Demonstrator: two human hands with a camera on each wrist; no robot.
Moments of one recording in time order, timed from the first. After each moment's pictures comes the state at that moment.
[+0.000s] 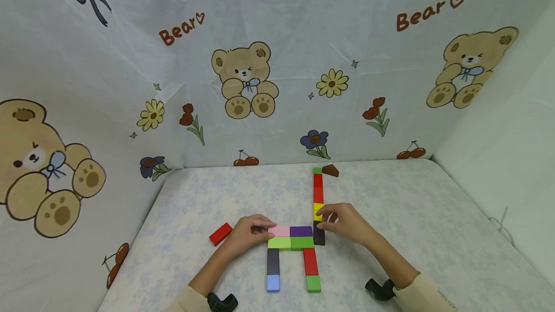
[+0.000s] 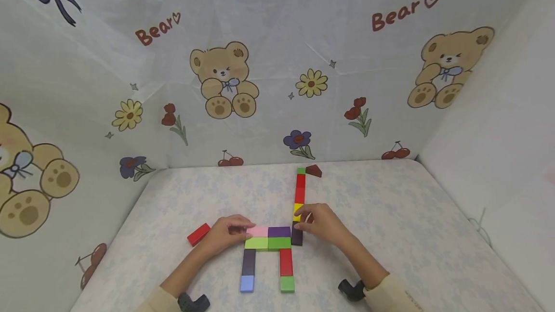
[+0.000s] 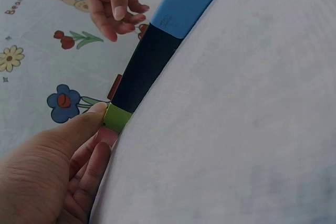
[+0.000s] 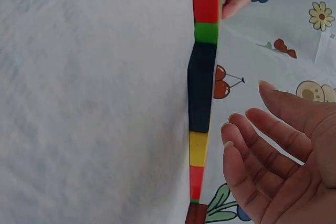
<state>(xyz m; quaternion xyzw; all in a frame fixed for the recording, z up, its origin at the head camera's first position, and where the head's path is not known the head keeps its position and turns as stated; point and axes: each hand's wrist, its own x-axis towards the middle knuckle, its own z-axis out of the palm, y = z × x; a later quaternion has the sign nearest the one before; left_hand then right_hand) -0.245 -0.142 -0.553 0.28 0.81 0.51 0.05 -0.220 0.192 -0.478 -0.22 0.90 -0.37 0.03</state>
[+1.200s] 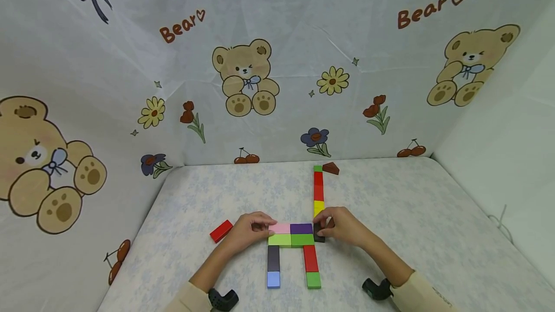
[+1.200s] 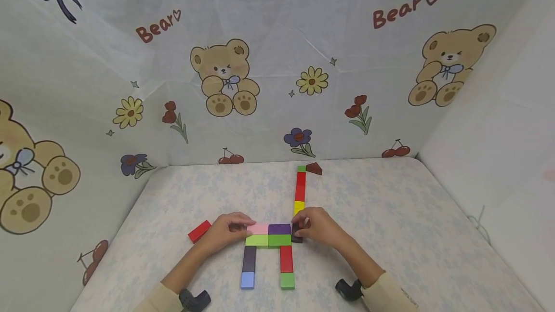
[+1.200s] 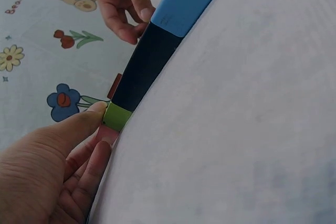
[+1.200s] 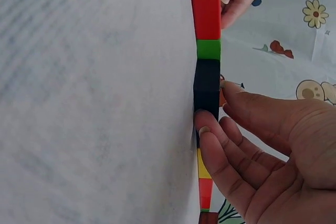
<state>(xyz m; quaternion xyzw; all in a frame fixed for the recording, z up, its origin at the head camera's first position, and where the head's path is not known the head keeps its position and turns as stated) -0.243 -0.143 -0.548 0.28 0.81 0.52 0.05 -0.220 0.187 -0.495 -0.24 0.89 -0.37 0.07</state>
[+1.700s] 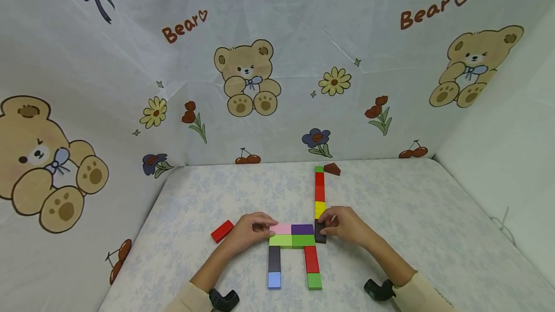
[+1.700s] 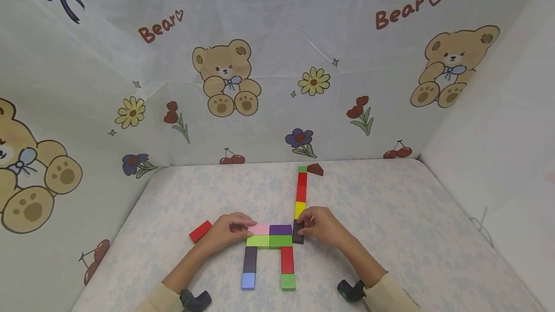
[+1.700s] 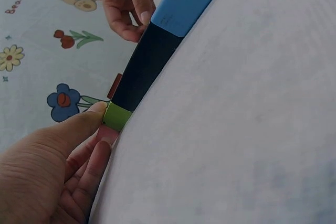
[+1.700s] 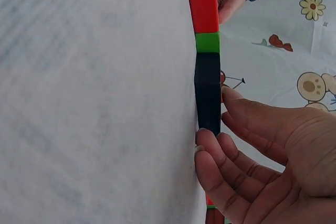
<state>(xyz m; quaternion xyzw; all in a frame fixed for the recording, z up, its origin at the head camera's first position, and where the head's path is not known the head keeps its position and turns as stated) -0.244 -0.145 -0.548 0.28 0.81 0.51 0.06 -0.223 0.193 -0.498 -0.22 0.90 -0.37 0.05</state>
